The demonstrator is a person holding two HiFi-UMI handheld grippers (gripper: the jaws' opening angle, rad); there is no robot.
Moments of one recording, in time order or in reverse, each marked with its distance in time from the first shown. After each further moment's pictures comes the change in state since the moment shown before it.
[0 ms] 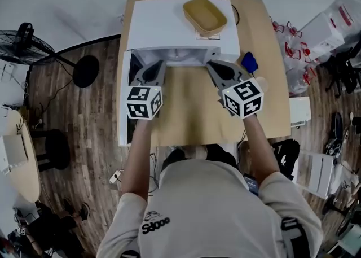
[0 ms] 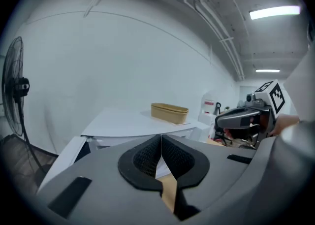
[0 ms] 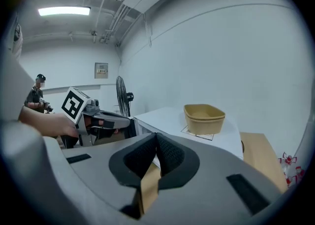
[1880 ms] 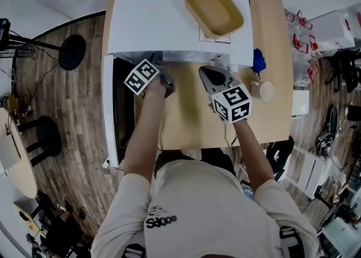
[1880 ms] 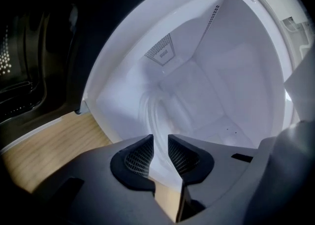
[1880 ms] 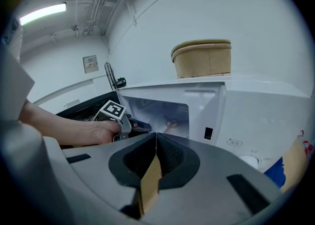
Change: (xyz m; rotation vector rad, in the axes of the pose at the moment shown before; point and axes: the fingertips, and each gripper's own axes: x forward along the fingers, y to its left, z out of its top) left arm 0.157 0.115 -0.185 -1.009 0.058 0.289; right arm 0.096 -0.036 -0.114 0.144 0.197 0.032
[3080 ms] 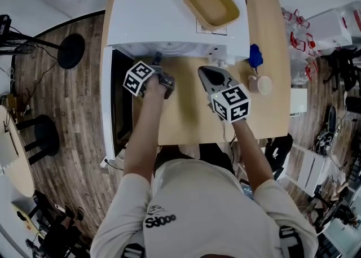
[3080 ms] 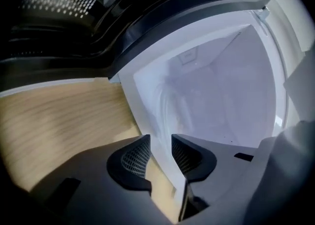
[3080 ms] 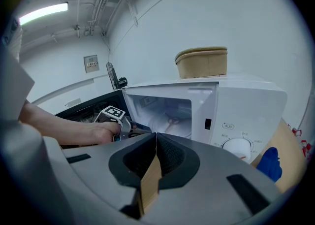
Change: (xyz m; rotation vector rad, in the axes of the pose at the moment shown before) left arm -0.023 0.017 -0.032 -0.268 0.023 0.005; right arm -0.022 0.016 -0.011 -0.003 -0.002 -0.005
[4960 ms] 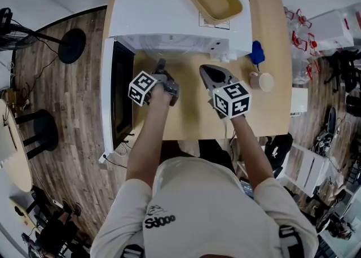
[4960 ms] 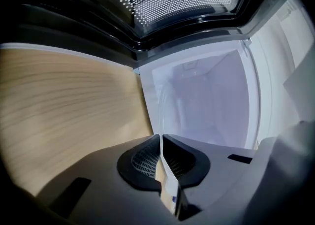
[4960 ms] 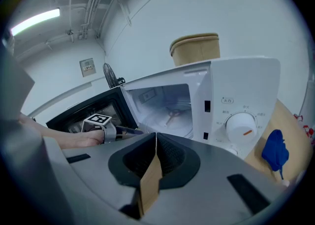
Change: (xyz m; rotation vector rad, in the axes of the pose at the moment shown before) left arm -0.037 0.010 -0.034 -0.128 -0.036 -0.105; right arm 0.001 0.002 -0.025 0.079 0.027 0.011
